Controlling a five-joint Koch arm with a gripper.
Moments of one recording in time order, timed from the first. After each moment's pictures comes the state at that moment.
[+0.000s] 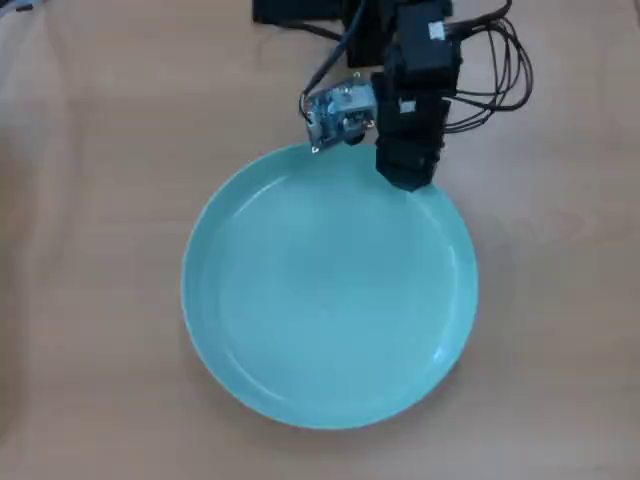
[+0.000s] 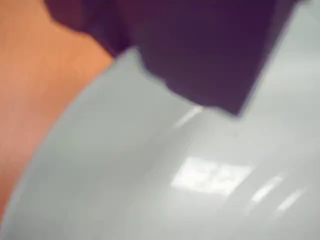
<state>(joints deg) 80.3 91.2 105.9 63.6 30.3</state>
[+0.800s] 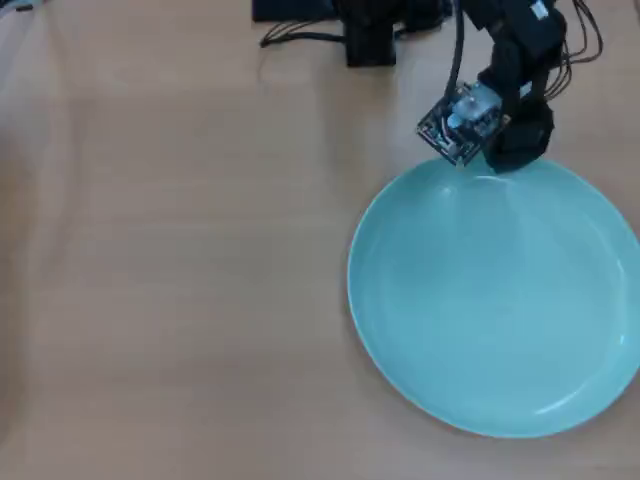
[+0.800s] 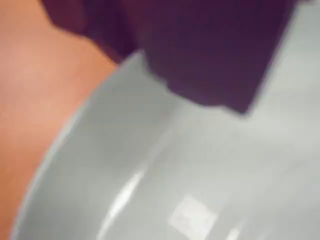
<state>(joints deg) 53.0 86.0 102.2 59.2 28.5</state>
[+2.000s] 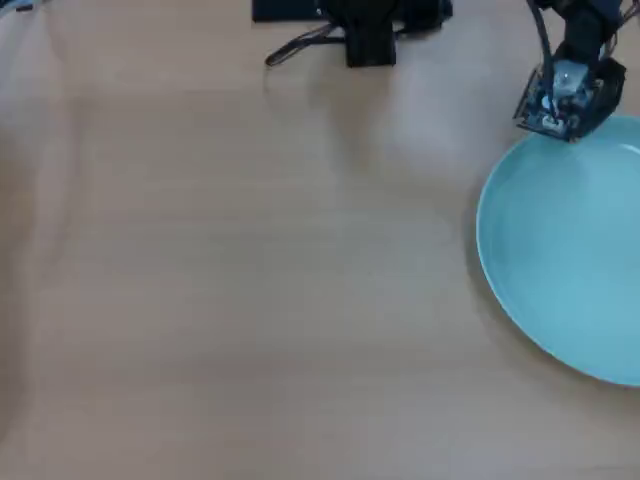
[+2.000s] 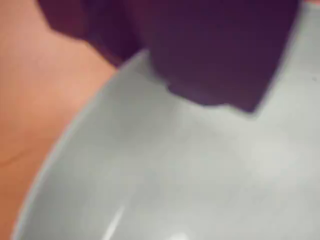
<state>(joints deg) 32.0 78.6 95.9 53.3 25.9</state>
